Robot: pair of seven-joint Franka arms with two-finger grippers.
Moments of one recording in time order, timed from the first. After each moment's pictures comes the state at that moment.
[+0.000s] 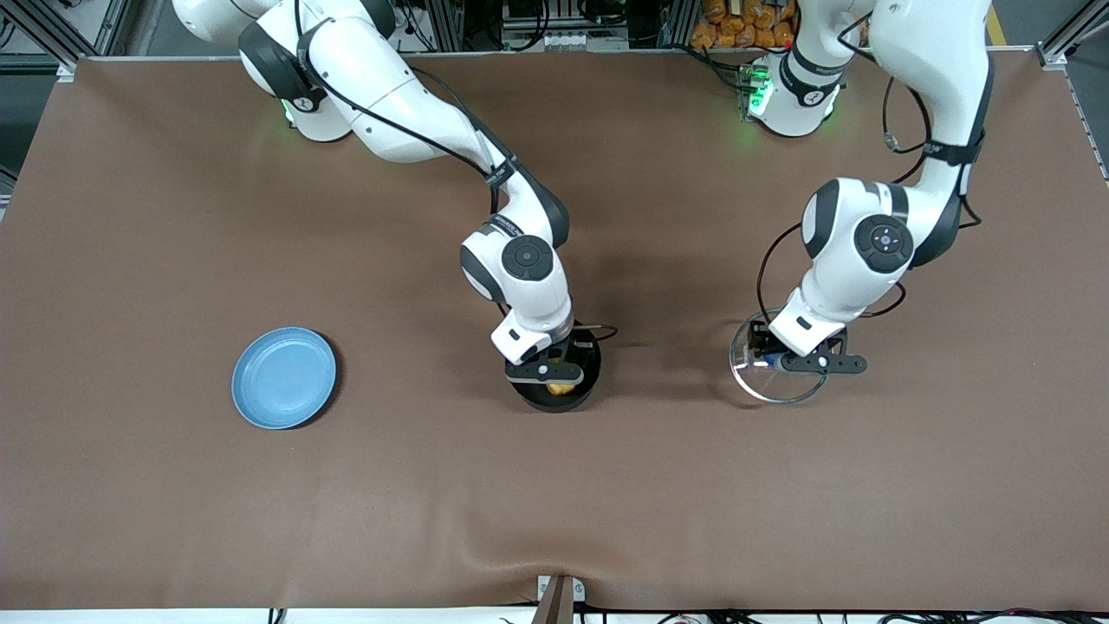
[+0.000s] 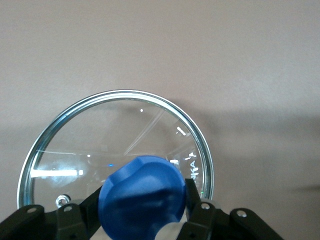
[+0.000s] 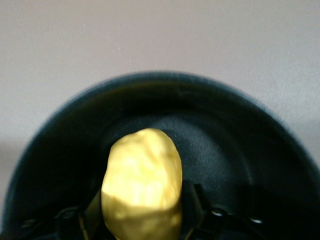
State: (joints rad) left arm -0.44 0.37 0.17 -2.06 -0.12 2.56 -0.15; right arm 0.71 0.95 0.00 -1.24 -0.08 2.43 0.86
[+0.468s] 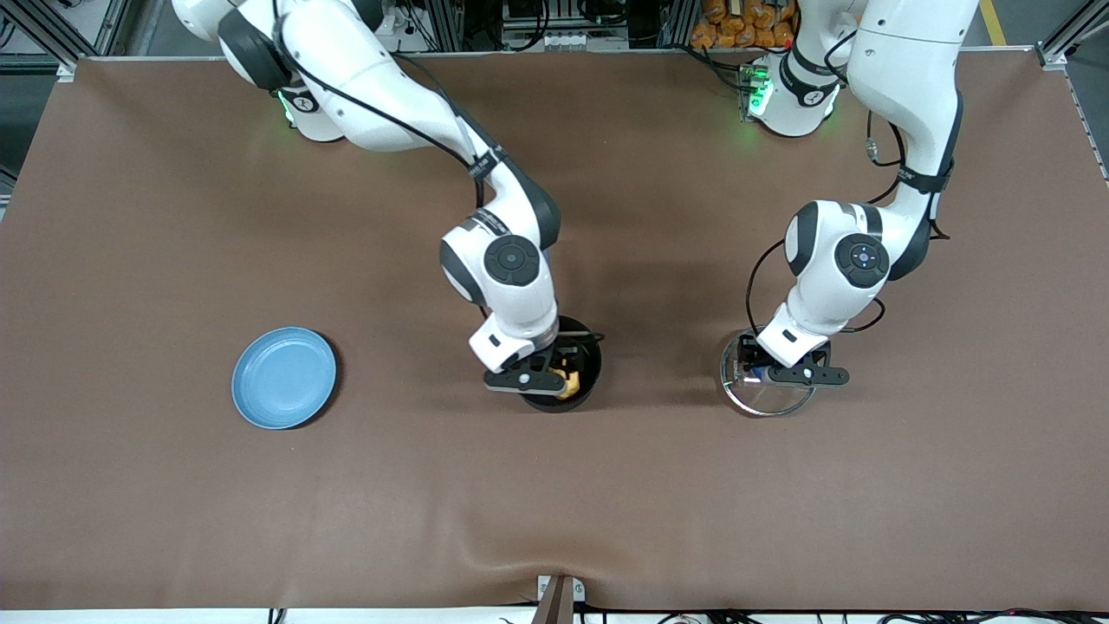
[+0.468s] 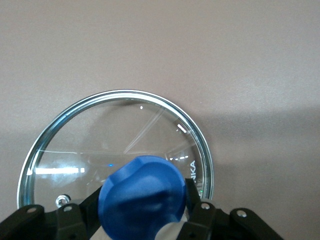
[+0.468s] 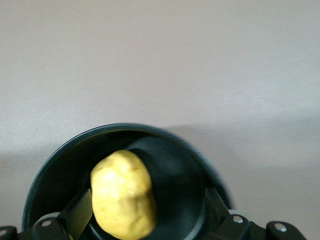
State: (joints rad) left arm -0.43 0.45 0.17 -2.06 -0.18 2.66 -0.07; right arm 0.67 0.86 0.00 -1.21 -0.08 2.22 0.82
